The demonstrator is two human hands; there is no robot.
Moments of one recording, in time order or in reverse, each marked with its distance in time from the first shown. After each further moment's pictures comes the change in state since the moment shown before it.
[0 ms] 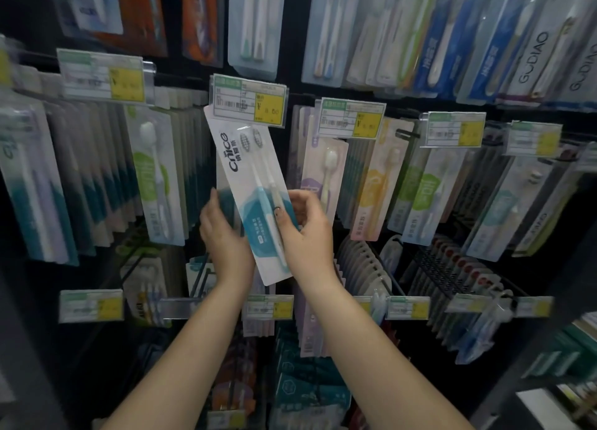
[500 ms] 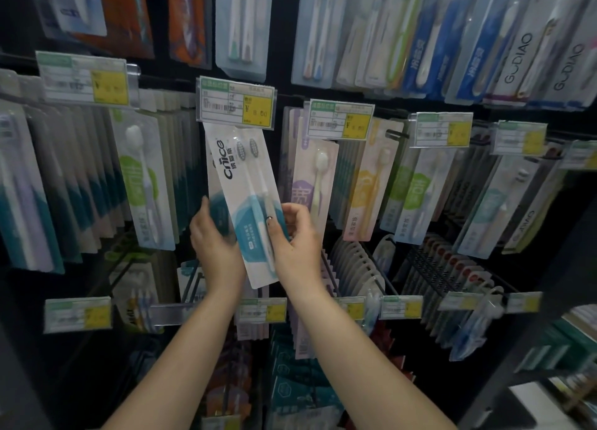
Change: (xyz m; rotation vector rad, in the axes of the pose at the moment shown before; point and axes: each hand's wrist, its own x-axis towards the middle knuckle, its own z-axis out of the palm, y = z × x) left_hand -0.003 -0.008 -0.002 0.007 -0.056 0.025; right_hand -0.005 0.018 0.006 -0.001 0.031 0.074
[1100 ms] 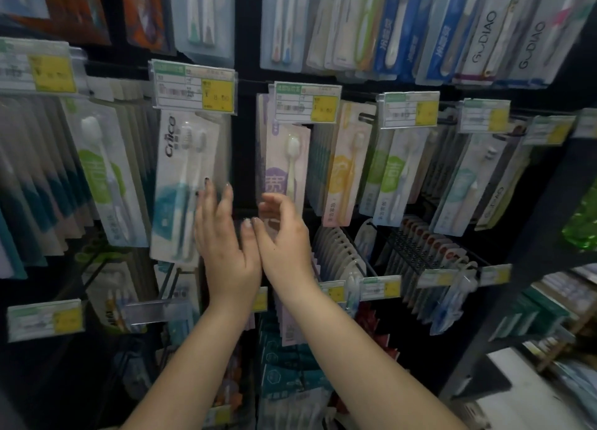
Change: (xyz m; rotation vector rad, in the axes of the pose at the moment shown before) left_hand -0.048 0.040 -0.003 0.045 -0.039 0.450; right_hand -0.012 -0.003 -0.018 -0.189 0.000 -0.131
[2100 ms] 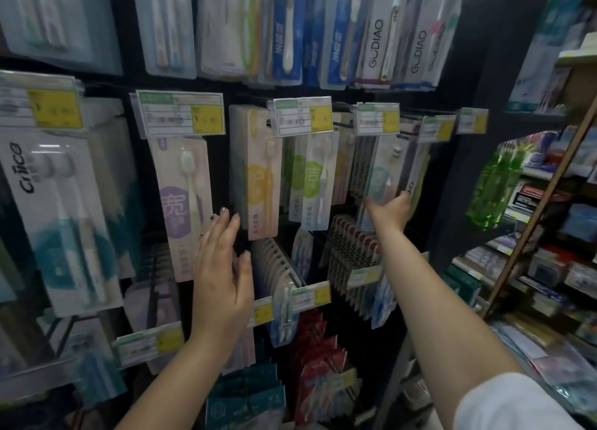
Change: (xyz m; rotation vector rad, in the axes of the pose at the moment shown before) left_hand -0.036 0.049 0.064 -0.226 -0.338 0.107; right_hand 0.091 0.142 -0.267 -0.365 0.647 0.587
